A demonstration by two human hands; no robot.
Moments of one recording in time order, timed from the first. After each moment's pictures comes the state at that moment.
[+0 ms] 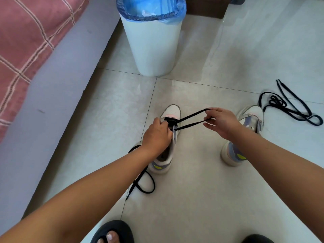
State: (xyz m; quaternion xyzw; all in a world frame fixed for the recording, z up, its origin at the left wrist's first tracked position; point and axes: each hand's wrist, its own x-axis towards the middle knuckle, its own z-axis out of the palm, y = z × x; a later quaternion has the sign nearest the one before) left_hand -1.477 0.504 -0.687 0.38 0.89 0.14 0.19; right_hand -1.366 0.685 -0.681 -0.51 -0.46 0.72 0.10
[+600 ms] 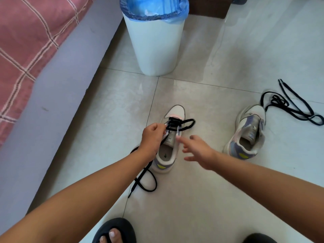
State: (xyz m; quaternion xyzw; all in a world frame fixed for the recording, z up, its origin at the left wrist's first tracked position) left_hand -1.476 0.485 -0.674 0.01 0.74 0.54 0.39; right_hand -1.366 0.581 -0.683 -0.52 -0.53 0.66 -0.12
